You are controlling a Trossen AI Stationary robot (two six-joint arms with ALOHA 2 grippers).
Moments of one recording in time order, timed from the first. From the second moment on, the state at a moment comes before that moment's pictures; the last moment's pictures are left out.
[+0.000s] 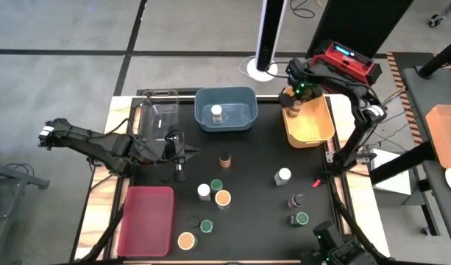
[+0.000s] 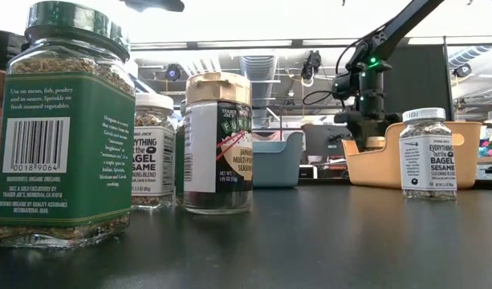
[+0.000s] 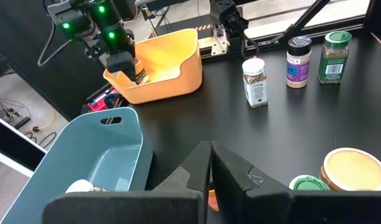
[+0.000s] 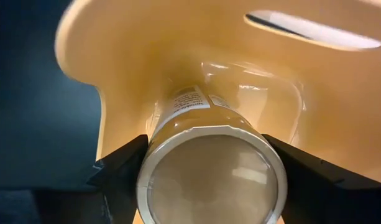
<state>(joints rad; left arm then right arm) -0.25 1.05 0.93 -0.32 -0.46 0.08 -1.04 1.74 1.34 -1.04 0.03 0.21</state>
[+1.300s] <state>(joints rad) -0.25 1.05 0.93 -0.32 -0.46 -0.06 -0.50 1.21 1.33 -1.01 0.16 0.31</state>
